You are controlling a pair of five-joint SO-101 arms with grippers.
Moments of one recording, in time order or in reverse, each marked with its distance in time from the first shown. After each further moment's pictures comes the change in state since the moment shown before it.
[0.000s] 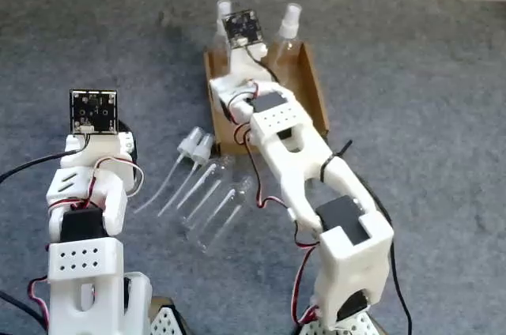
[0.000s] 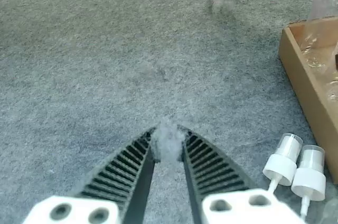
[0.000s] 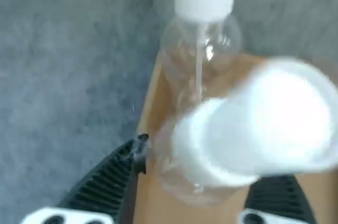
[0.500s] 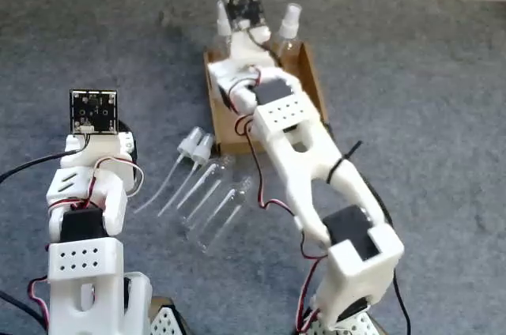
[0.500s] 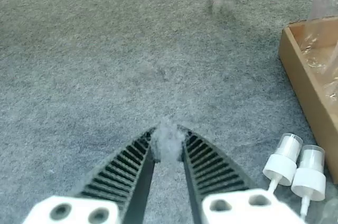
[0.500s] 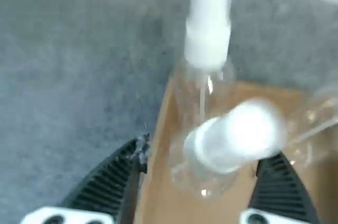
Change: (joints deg) left arm 0.0 0.0 0.0 0.0 0.0; right arm -0.3 -6.1 -7.0 10.3 0.0
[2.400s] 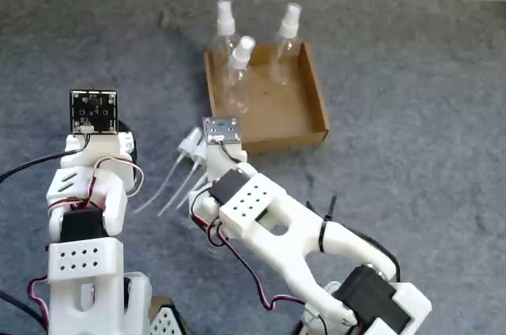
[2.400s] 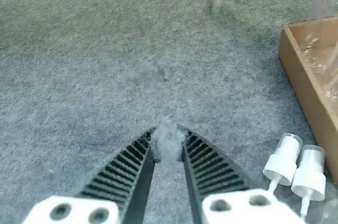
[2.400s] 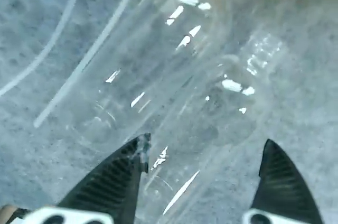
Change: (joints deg) left arm 0.0 0.0 0.0 0.0 0.0; right arm -23.0 -20.3 36.8 22.9 -34.4
